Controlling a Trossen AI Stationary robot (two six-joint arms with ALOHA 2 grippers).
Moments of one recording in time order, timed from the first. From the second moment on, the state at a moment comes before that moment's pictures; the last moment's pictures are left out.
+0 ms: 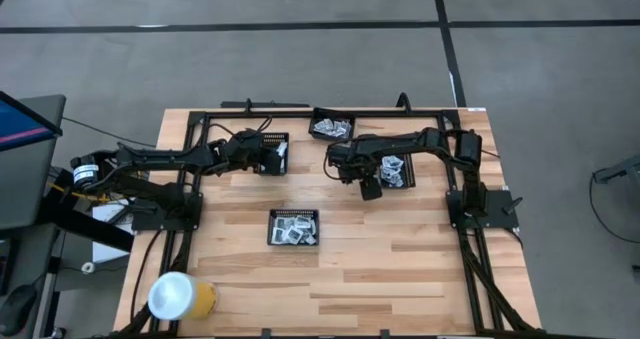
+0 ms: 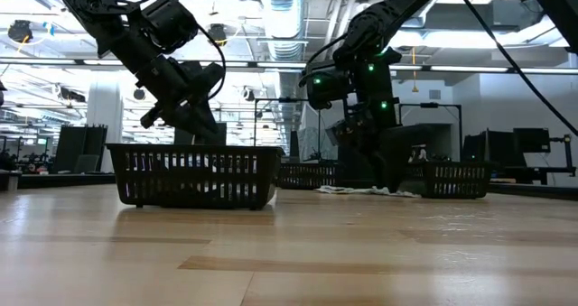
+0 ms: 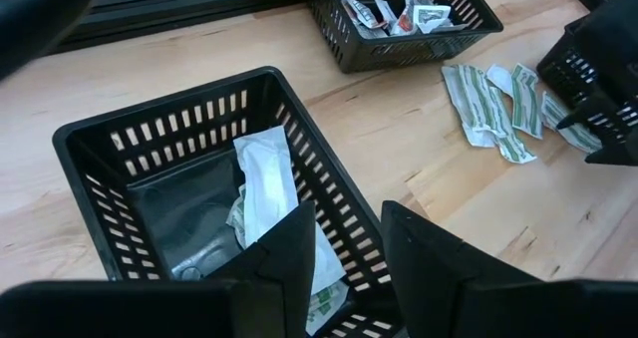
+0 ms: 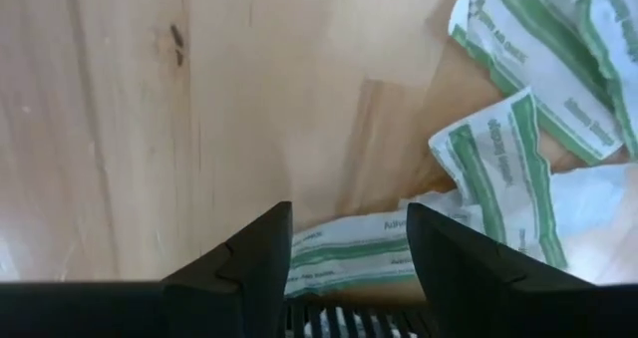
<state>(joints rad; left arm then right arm) 0.35 1.07 0.55 -0.02 -0.25 -0.55 -0.24 2.00 1.34 -0.99 0.16 -0.45</state>
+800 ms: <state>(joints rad) 0.35 1.07 0.55 -0.02 -0.25 -0.55 -0.30 2.00 1.34 -0.96 0.24 -0.55</state>
